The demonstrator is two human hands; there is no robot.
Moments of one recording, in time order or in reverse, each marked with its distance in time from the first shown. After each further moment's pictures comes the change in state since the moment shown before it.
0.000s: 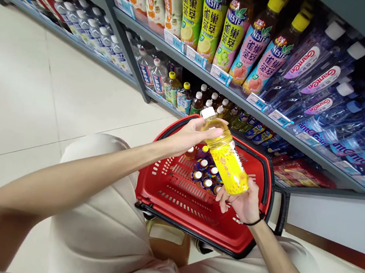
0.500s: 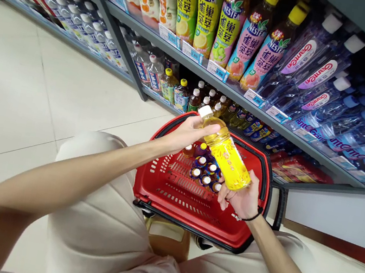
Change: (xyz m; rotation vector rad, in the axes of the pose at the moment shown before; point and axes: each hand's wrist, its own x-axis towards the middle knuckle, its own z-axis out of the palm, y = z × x) left_hand 0.001 -0.006 0.000 0.082 0.072 -0.023; right_hand -0.001 -0.007 0.000 0.066 0.026 0.109
